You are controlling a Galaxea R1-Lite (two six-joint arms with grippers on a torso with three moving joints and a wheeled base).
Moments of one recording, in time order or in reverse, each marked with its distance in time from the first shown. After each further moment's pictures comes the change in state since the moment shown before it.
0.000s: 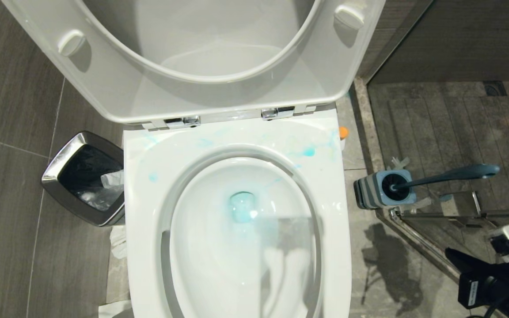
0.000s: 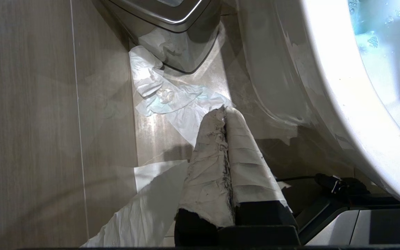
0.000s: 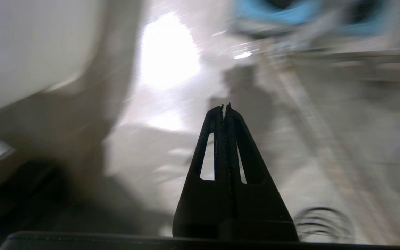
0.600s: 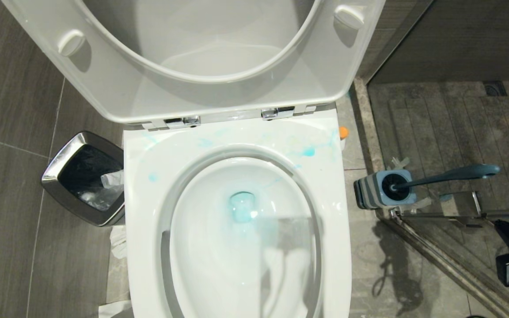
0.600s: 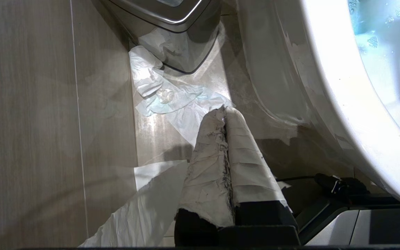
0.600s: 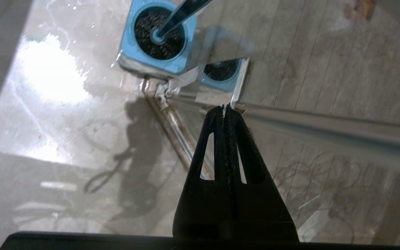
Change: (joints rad) left arm 0.000 0.000 0.000 0.000 0.000 0.000; right arm -0.213 -0.052 0.004 -0.179 0.006 -0.389
